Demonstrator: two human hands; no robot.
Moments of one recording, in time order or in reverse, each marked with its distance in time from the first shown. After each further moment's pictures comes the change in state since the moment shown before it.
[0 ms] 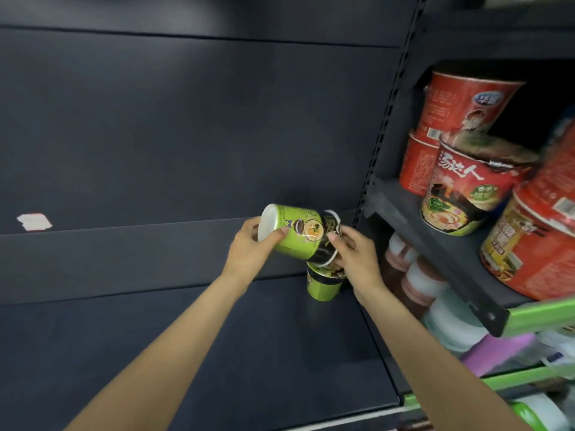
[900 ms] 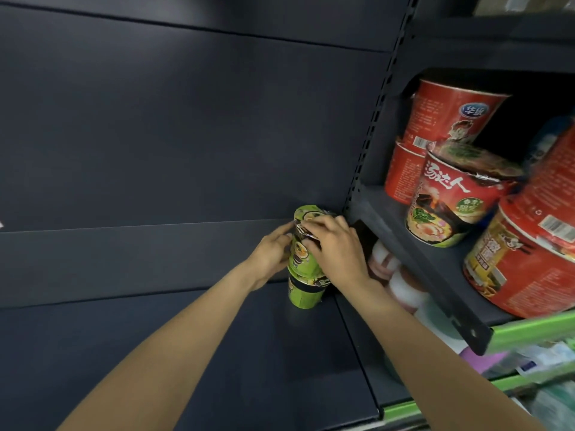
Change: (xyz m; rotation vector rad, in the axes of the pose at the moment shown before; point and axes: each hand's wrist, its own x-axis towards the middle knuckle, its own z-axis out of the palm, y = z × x) left_hand 0.038 -0.005 0.061 -0.248 -0.386 -0.161; right_hand 0.029 -0.016 -0.006 -1.161 -0.036 -0.544
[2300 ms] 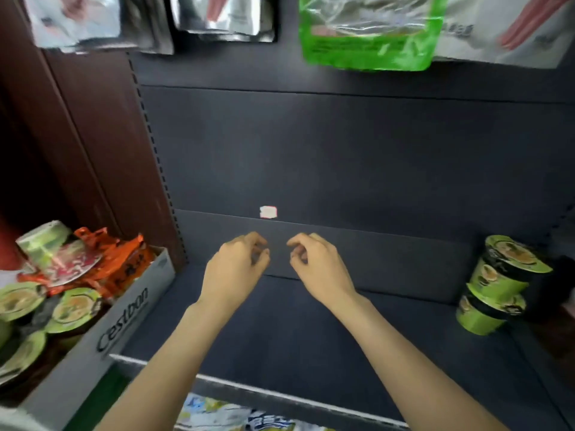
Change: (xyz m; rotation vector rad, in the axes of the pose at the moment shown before) left_hand -0.318 0.043 -0.267 1.117 0.881 0.275; right_hand -0.037 -0.374 -0.025 0.604 -0.199 -0.204
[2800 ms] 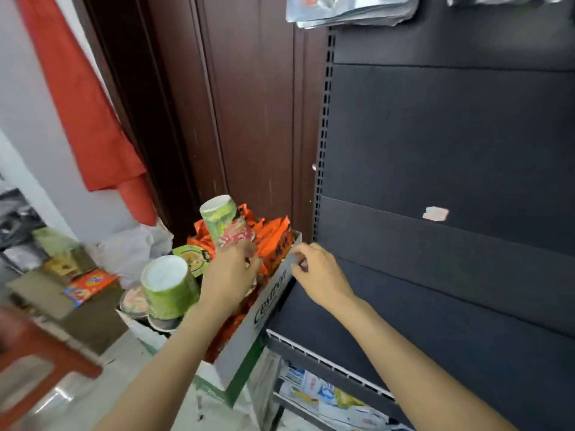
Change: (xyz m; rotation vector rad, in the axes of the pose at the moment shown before) left_hand -0.033 -0.288 -0.144 0.121 0.040 -0.289; right_hand 0.046 -0.205 0.230 0.117 -0.331 -0.104
